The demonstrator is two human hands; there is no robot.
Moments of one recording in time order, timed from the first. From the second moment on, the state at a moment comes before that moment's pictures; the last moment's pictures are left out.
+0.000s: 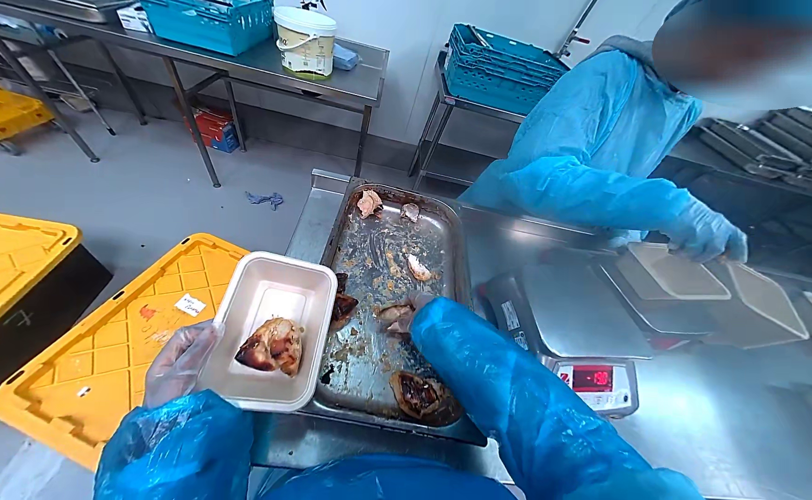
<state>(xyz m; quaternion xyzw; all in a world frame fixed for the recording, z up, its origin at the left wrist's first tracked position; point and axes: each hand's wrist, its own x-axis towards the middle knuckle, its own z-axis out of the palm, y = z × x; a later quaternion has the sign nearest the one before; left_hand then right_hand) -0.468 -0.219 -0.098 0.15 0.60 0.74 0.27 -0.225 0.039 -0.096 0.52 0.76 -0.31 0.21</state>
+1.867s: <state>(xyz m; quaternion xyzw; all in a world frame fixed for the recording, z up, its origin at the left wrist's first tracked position) -0.448 -0.183 -0.088 0.16 0.58 0.73 0.31 -0.207 0.061 -0.087 0.61 0.65 -0.45 0.09</state>
